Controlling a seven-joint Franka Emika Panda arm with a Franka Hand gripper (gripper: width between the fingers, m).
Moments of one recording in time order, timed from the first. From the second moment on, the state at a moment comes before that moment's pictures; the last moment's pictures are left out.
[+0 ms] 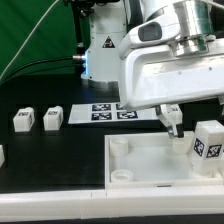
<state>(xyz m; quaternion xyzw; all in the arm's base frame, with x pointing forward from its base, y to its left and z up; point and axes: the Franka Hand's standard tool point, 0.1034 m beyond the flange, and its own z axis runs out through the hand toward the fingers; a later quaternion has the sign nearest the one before) 0.614 0.108 0.092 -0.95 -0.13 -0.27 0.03</state>
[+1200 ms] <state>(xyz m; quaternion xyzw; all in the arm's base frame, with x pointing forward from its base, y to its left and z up) 0.615 0.109 0.123 -0.96 -0.15 -0.22 0.04</state>
